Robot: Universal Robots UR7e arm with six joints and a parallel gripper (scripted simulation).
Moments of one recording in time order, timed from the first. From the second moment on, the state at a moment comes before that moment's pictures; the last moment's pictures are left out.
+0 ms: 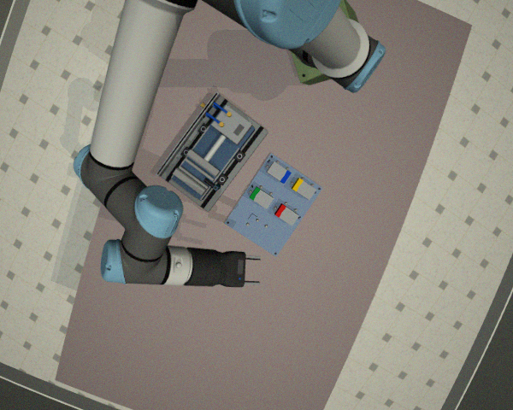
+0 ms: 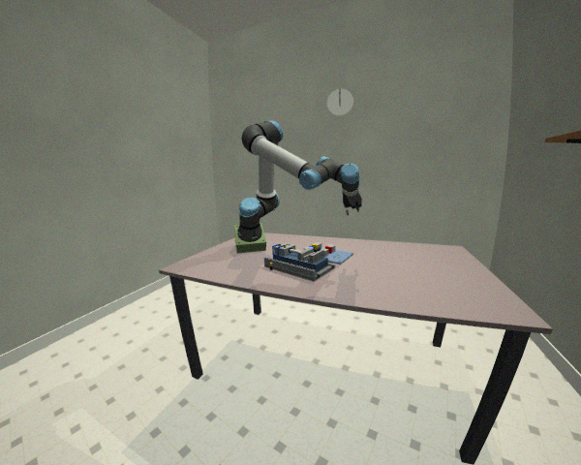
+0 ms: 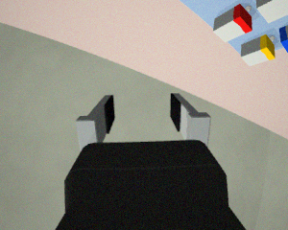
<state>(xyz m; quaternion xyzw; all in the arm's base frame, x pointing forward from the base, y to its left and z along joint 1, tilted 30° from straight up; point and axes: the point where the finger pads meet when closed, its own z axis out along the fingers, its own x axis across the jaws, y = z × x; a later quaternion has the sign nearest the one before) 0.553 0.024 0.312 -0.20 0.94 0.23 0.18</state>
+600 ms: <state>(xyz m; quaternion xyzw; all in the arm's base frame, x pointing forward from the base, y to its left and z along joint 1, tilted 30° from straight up) 0.517 0.039 0.308 -0.12 0.97 0.15 0.18</state>
